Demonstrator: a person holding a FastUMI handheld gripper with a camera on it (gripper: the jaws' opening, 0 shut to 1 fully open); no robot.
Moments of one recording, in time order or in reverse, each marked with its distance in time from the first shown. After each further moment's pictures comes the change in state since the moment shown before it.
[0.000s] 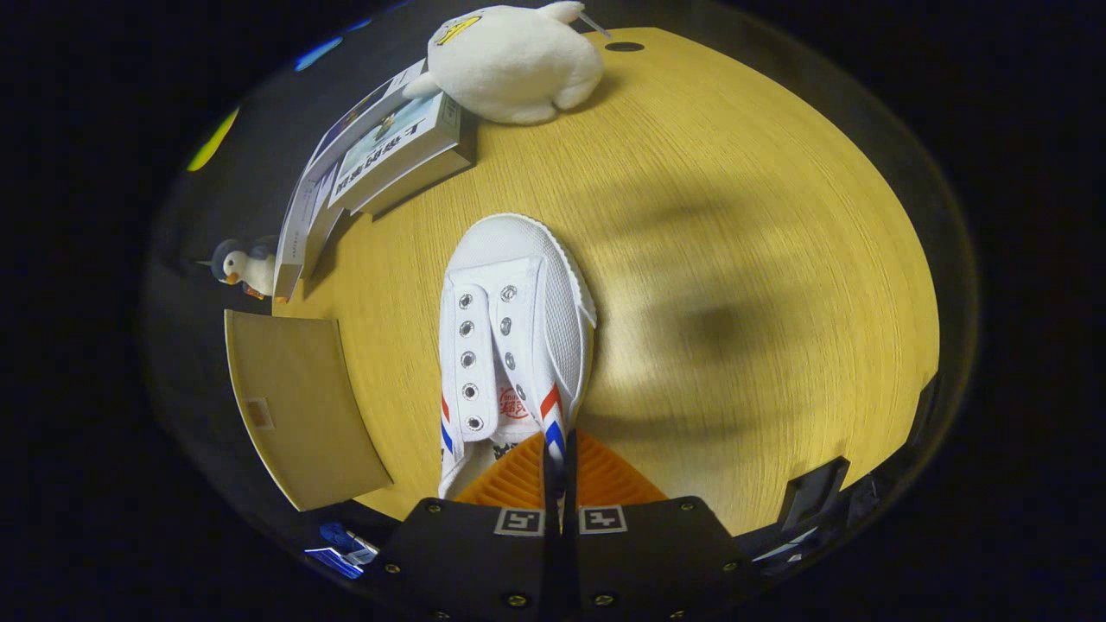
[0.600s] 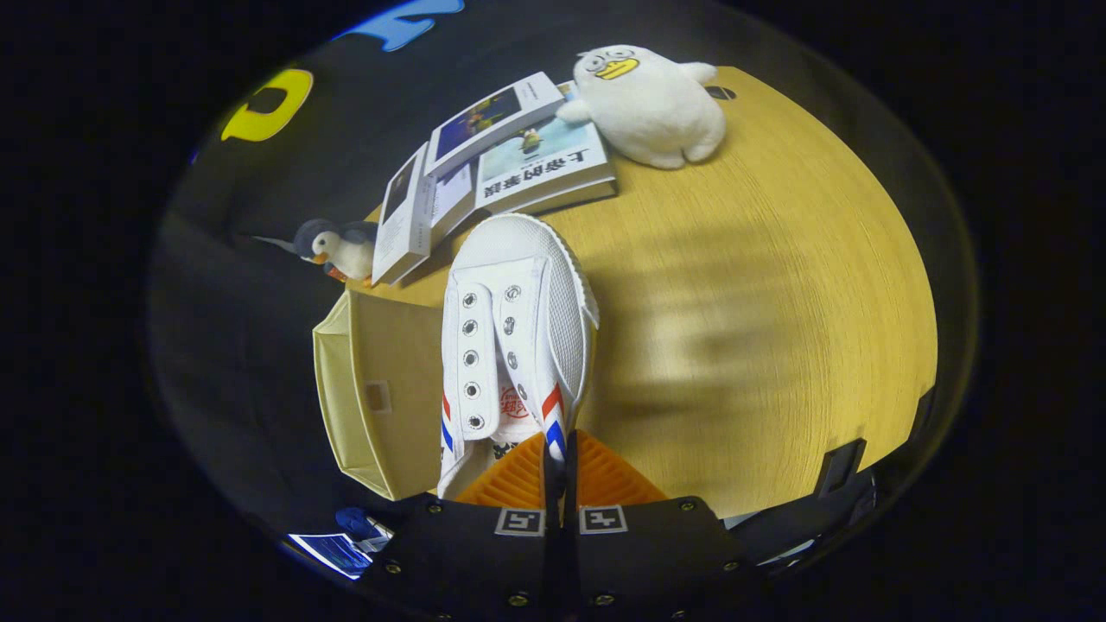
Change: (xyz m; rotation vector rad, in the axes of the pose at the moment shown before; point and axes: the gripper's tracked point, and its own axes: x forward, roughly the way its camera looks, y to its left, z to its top) arm -0.074 0.120 -0.005 -0.150 -0.042 0.116
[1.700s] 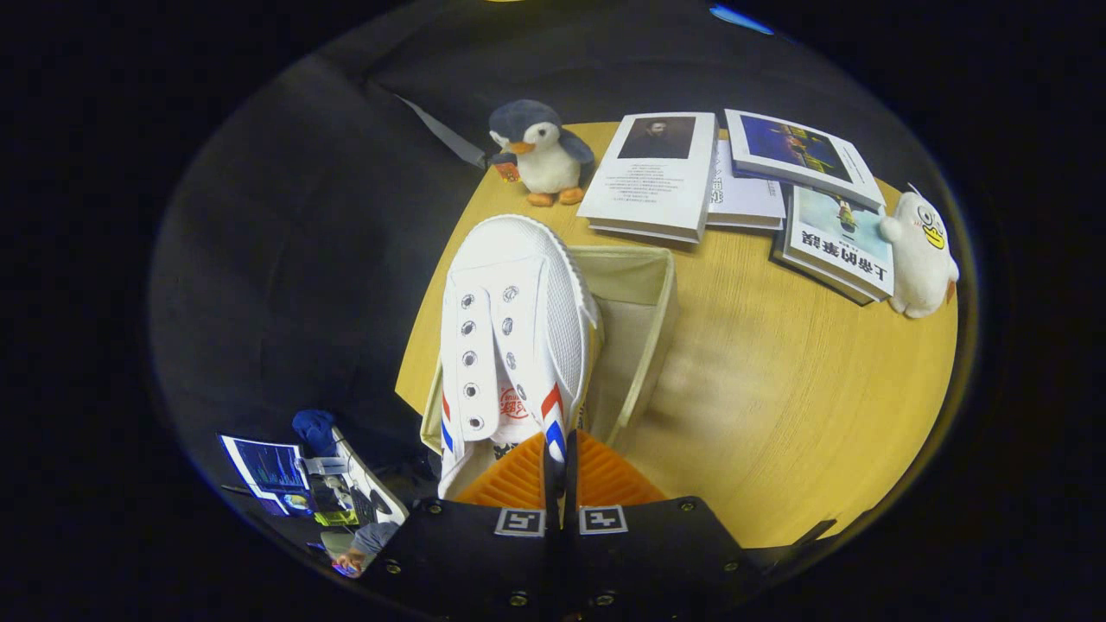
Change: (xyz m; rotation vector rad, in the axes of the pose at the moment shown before) arm 0.046 0.219 -0.030 -0.499 0.166 0.058
